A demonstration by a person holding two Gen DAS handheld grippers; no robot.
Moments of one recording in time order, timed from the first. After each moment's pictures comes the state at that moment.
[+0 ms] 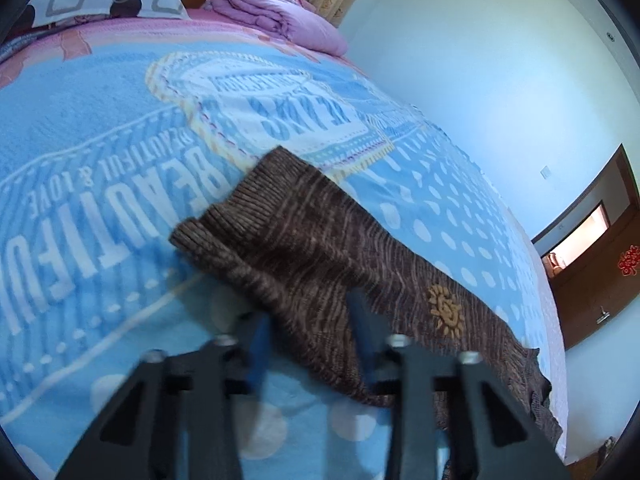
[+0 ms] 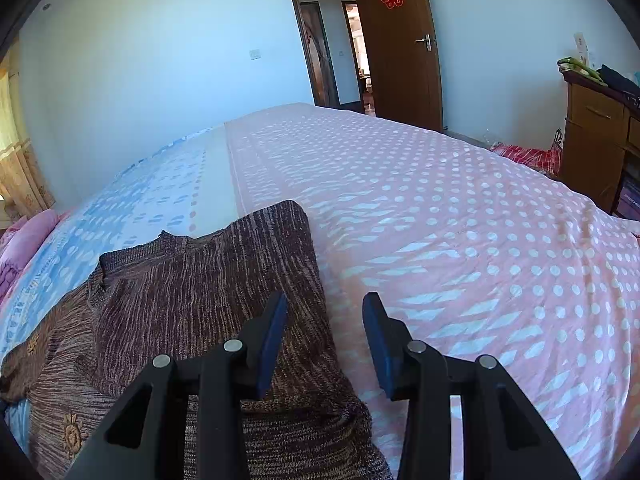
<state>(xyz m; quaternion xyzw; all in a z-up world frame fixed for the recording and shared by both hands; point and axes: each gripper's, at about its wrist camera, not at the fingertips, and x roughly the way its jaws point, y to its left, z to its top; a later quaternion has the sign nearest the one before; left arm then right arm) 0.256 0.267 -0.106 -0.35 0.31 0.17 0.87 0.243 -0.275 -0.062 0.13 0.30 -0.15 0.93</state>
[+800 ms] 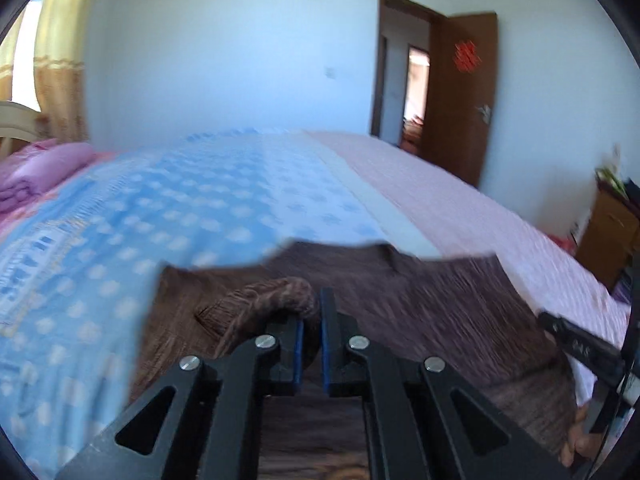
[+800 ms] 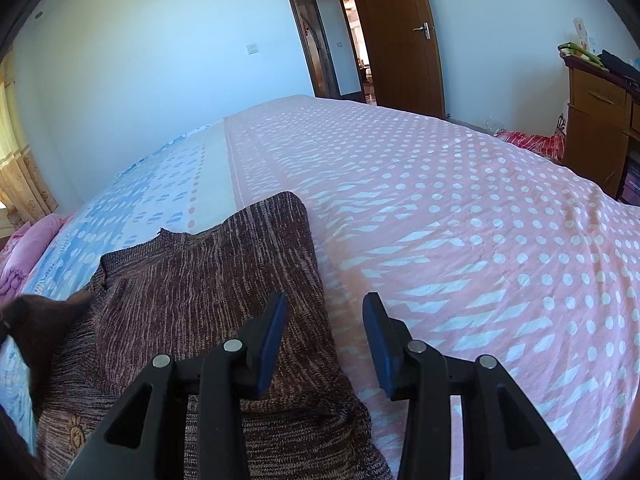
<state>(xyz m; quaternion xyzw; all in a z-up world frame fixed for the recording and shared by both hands) 0.281 -0.046 -0.045 0.00 0.28 -0.11 0.95 0.244 -0.282 -0.068 0.15 0.31 -0.14 0.93</state>
